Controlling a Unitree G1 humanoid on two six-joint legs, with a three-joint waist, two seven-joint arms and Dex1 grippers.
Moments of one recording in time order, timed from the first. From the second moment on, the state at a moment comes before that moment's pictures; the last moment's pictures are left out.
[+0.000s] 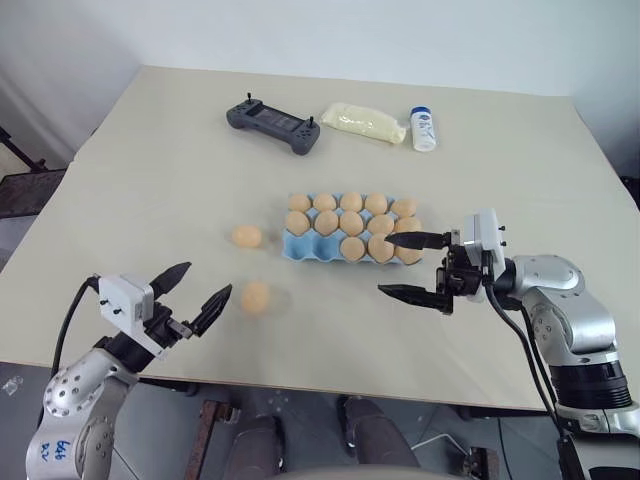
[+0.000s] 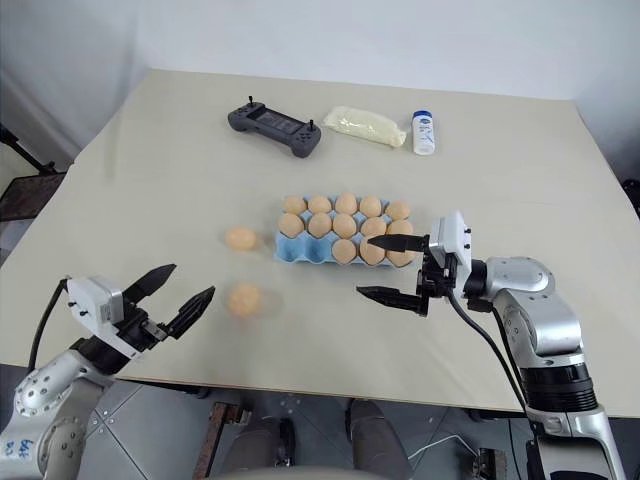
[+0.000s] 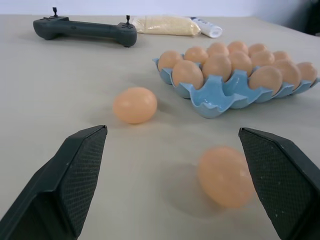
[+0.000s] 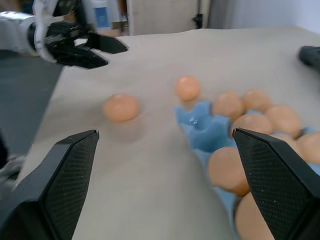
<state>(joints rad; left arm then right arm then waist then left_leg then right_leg) 0.28 0.41 0.35 -0.51 -0.52 0.28 -0.52 -0.36 -0.61 -0.03 -0.08 0.53 0.28 1.28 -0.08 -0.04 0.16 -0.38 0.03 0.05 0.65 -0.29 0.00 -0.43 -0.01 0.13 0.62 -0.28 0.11</state>
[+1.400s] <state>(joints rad) 0.08 0.35 0.02 -0.49 -0.28 0.50 -0.34 -0.46 -0.63 0.07 -0.02 0.47 0.25 1.35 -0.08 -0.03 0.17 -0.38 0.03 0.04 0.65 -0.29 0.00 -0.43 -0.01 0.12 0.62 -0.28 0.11</state>
